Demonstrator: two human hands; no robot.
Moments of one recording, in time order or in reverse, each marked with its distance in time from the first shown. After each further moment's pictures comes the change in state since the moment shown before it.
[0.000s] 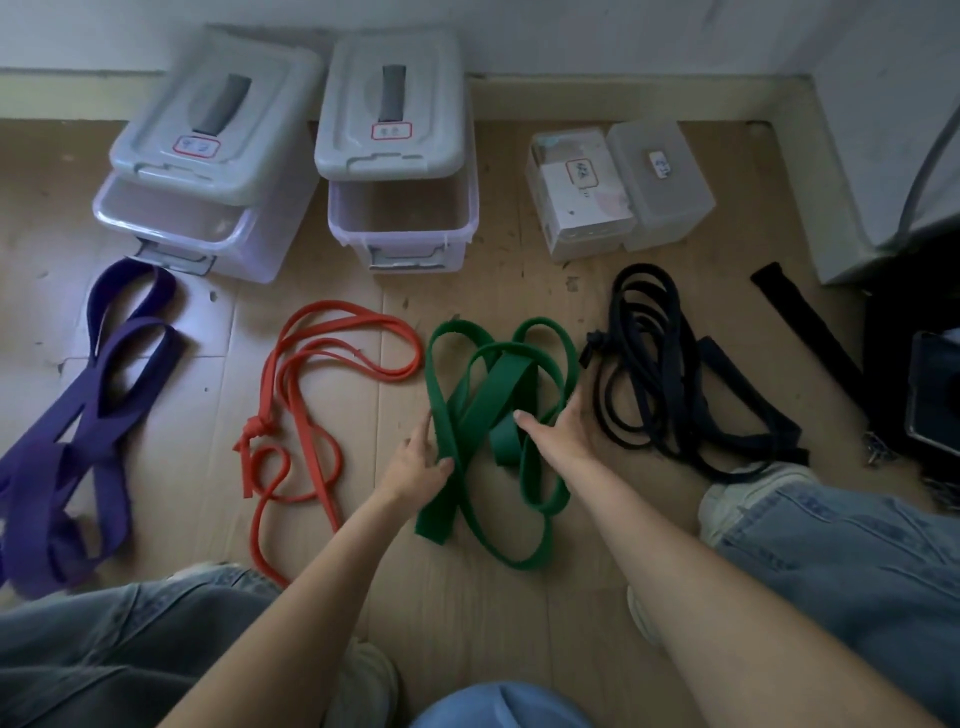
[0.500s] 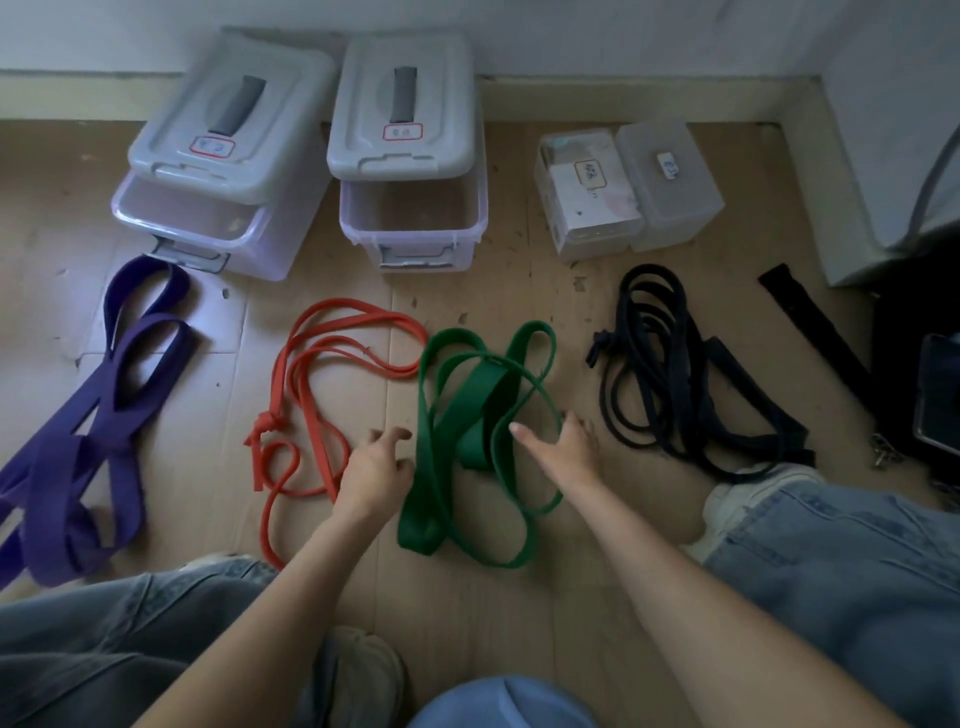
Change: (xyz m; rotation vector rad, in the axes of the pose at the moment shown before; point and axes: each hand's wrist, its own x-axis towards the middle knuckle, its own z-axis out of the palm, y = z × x) left_hand -0.023 -0.018 -0.026 0.335 0.286 0.164; right_hand -0.016 0.011 0.002 -0.301 0.055 -0.072
